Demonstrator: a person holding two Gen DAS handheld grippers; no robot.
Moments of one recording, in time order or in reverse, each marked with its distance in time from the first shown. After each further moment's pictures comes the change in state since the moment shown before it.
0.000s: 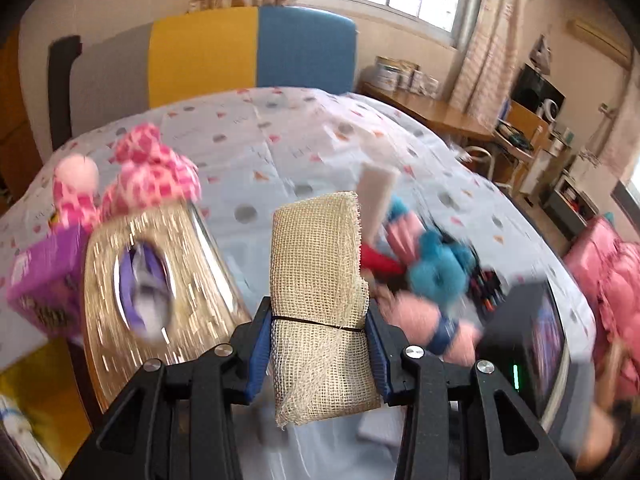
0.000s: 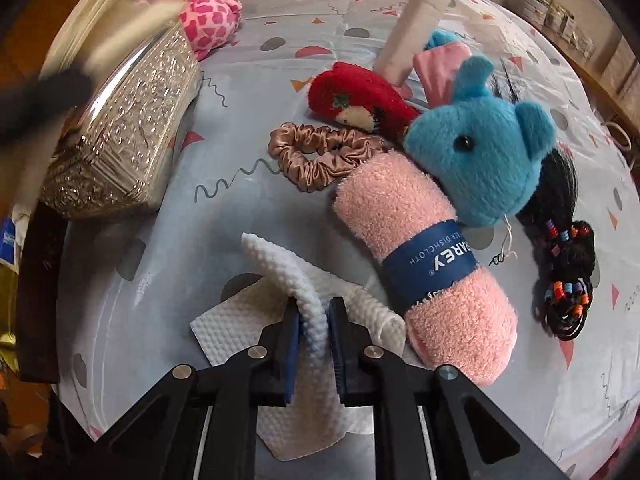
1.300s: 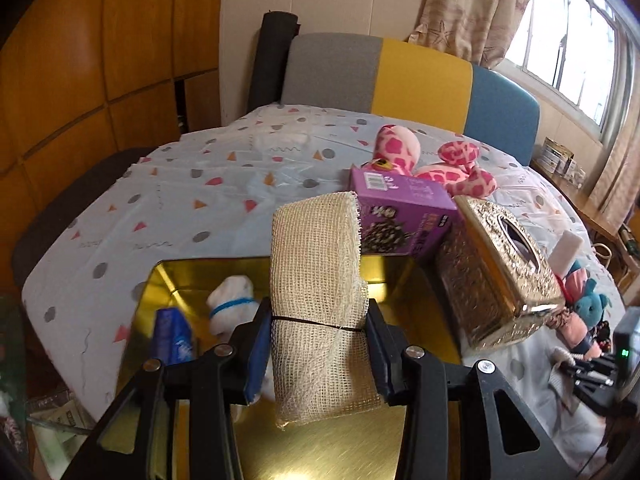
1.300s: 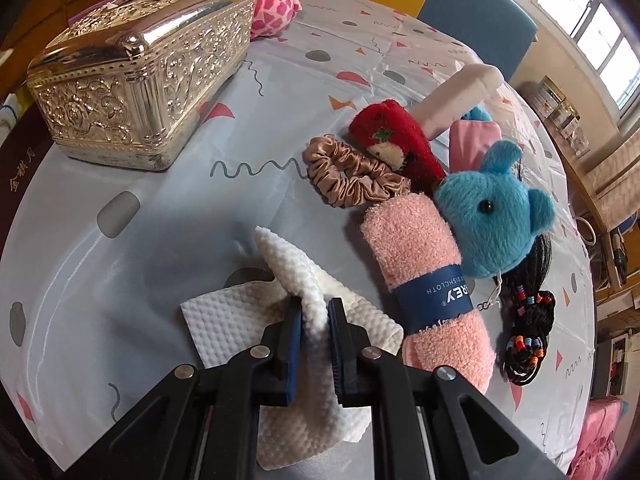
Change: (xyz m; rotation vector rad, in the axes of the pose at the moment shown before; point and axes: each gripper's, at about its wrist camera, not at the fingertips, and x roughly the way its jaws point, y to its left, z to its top) left arm -0.147 0.209 -0.129 -0.380 -0.133 0.435; right arm 0.017 0.067 -0.021 -0.252 -0.091 -0.223
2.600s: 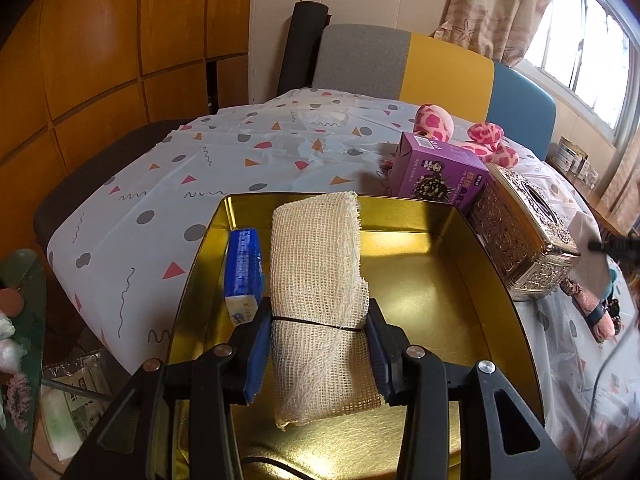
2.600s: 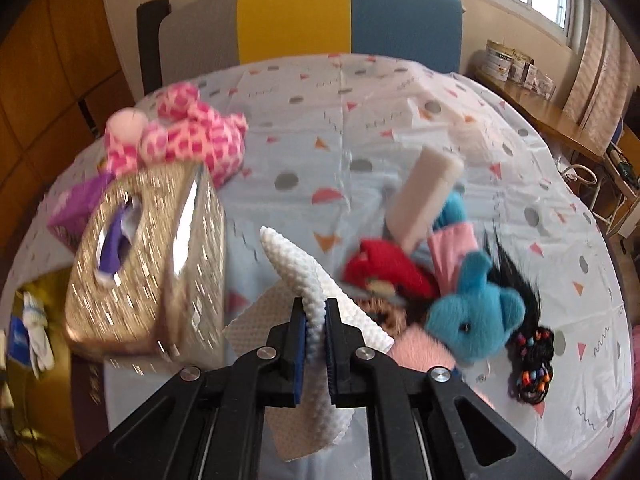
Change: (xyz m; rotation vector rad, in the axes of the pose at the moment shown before) left arm -0.029 0.053 -0.058 -0.049 0.031 0.049; right arm -0.064 -0.043 0.099 0.373 -0.169 0.105
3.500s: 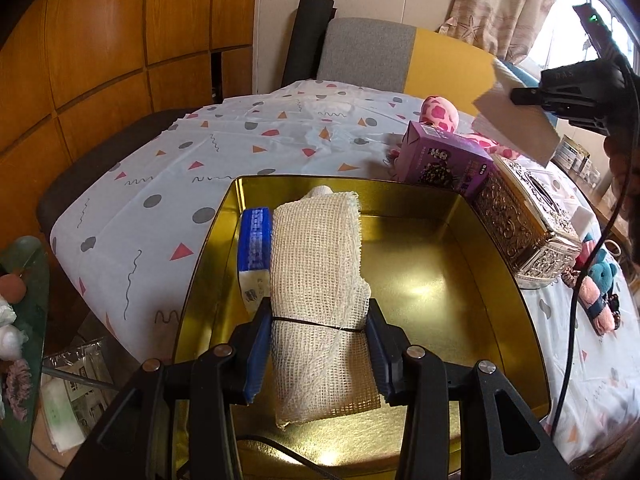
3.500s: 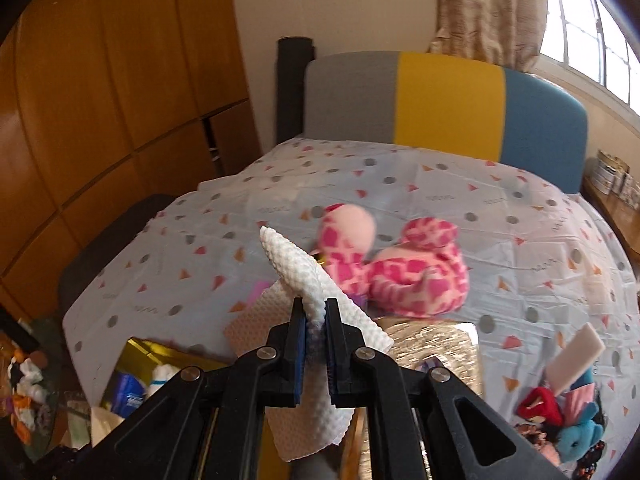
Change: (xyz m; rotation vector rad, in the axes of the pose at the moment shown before) left arm -0.003 0.010 -0.012 -0.012 0.027 0.004; right arm -0.051 0.218 0.059 -0.261 -0.188 0.296
